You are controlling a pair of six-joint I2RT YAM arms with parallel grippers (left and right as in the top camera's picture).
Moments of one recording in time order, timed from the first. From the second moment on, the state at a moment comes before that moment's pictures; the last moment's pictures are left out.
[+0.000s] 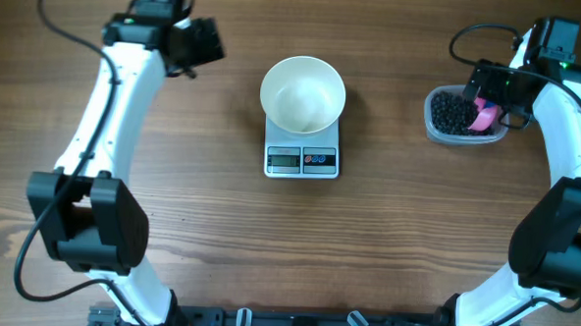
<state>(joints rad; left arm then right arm) -0.08 1.89 1.72 -0.89 0.01 -0.39 -0.22 1.87 1.48 -0.74 0.01 0.13</state>
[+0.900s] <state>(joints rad) 0.01 1.89 1.60 -1.17 0.25 0.72 -0.22 1.87 1.48 -0.73 0.01 0.13</state>
